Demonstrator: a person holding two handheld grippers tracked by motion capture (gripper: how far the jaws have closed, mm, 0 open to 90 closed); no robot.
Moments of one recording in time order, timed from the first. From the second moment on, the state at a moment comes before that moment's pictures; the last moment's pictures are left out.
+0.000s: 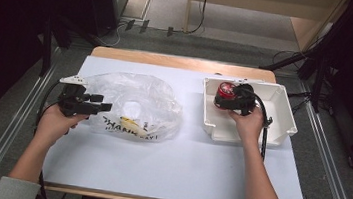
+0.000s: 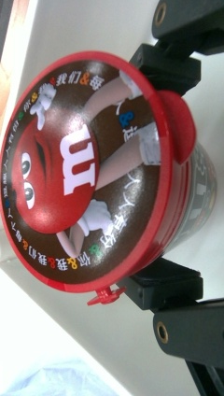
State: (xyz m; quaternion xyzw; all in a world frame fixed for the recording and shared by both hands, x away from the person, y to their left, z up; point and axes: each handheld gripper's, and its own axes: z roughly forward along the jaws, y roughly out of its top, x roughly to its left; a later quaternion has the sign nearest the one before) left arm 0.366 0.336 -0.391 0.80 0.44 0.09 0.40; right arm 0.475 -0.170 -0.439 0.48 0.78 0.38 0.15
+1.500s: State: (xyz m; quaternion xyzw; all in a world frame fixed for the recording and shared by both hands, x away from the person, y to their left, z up) left arm 0.367 0.330 -0.393 0.80 0.44 0.09 0.40; right arm 0.487 -0.177 -0.461 0.50 0.77 0.36 0.14
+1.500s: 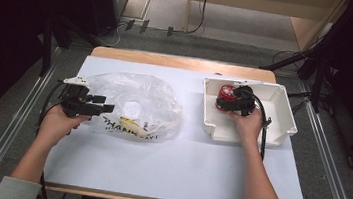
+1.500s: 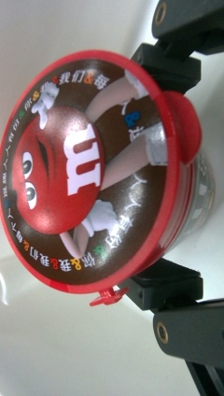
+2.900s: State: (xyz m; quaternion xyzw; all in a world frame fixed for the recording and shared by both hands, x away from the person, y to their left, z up) left arm 0.366 0.331 -0.390 0.80 0.44 0.09 0.40; right arm 0.475 -0.183 -0.459 0.50 0.77 0.36 0.13
